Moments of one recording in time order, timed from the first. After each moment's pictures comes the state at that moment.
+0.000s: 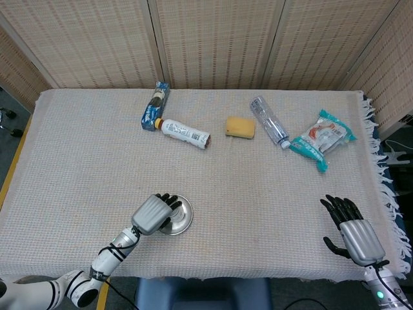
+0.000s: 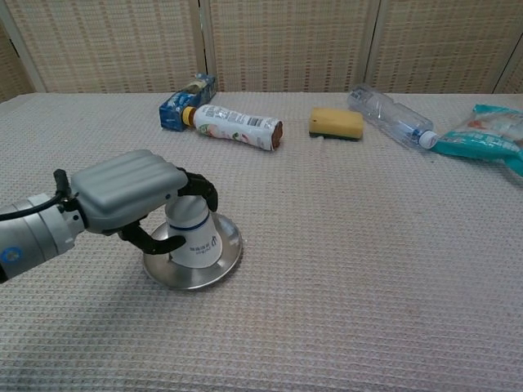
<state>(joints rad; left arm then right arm) -0.66 -1.64 -0.05 -1.40 1.52 1.08 0.48 0.11 -1.11 -0.05 -1.66 -1.59 1.35 -0.01</state>
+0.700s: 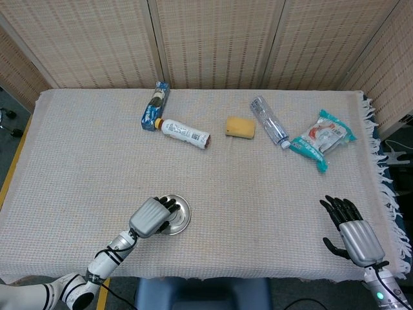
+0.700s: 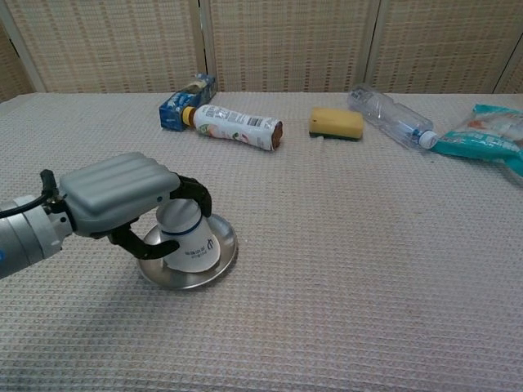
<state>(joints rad) -0.65 -1.59 -0.04 -1.48 1.50 1.06 0.47 0.11 -1.10 -0.06 -1.66 -1.60 1.36 -0.01</state>
